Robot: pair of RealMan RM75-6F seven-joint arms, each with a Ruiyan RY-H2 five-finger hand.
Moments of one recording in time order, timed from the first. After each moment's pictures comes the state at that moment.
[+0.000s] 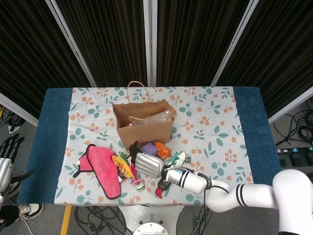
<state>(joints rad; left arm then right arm) -0.08 -1.25 -0.04 -1.23 1.53 1.55 -0.30 1.07 -1.56 0.15 -1.58 -1.46 0.70 -1.23</state>
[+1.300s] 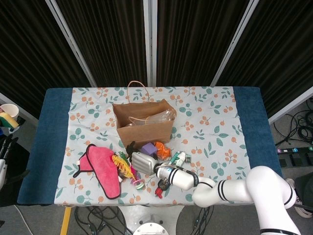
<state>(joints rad) -0.07 -1.27 -0.05 -1.16 1.52 1.56 -0.37 1.20 -1.70 0.06 -1.42 -1.25 0.68 -1.33</state>
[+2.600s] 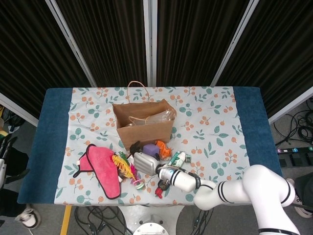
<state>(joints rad) -0.07 -1.27 -0.06 -1.15 1.52 1.56 -0.38 1.24 -1.68 -0.03 -1.47 -1.17 0.80 -1.36</state>
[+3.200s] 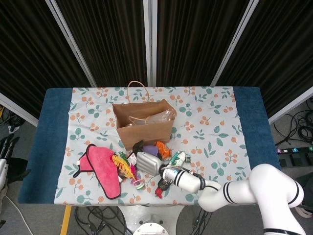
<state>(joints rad) -0.07 -1.27 -0.05 -1.16 1.53 1.56 -0.36 1.23 -1.64 -0.04 -1.51 -1.18 0.82 -1.36</state>
